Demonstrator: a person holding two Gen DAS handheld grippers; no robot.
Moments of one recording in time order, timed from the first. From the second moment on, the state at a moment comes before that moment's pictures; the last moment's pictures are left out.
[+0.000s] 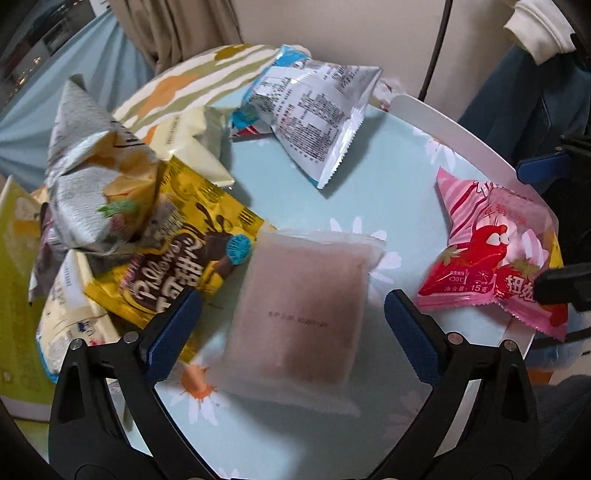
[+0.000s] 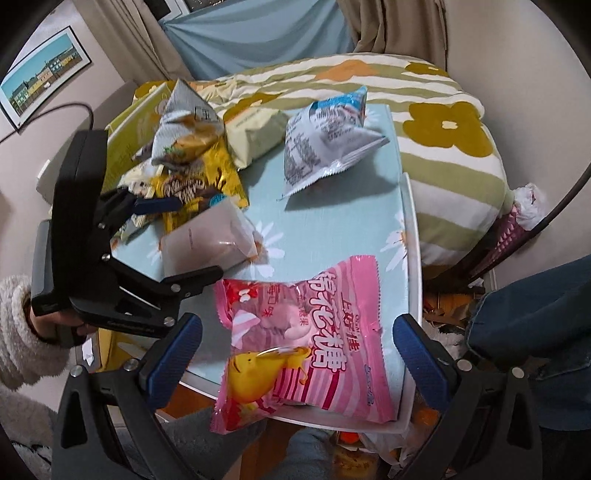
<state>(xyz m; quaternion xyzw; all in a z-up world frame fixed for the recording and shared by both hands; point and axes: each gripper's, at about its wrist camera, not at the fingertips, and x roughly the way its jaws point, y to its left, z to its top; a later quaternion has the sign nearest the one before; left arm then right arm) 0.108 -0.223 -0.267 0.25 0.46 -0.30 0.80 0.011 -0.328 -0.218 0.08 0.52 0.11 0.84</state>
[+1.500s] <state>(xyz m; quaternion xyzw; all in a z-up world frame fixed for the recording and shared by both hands) 0.059 -0.171 -0.229 0.17 0.48 -0.25 0.82 0.021 -0.309 -0.226 0.04 0.53 0.15 0.83</state>
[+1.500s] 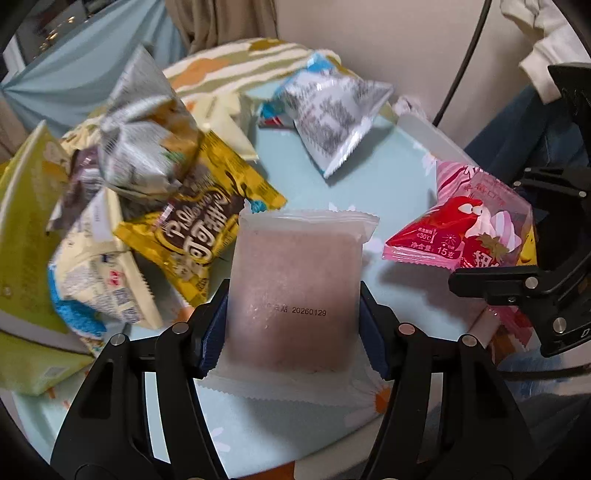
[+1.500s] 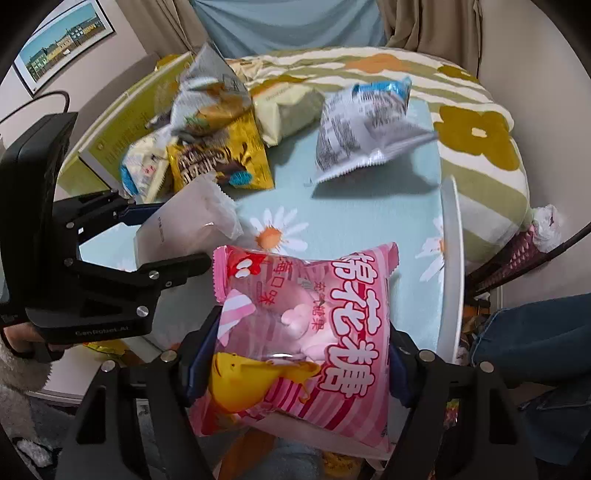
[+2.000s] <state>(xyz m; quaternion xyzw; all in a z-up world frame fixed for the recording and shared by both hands) 0.054 -0.111 -0.112 0.06 0.42 -0.15 0.89 0.049 -0.283 -0.126 0.02 0.45 0.20 0.87</state>
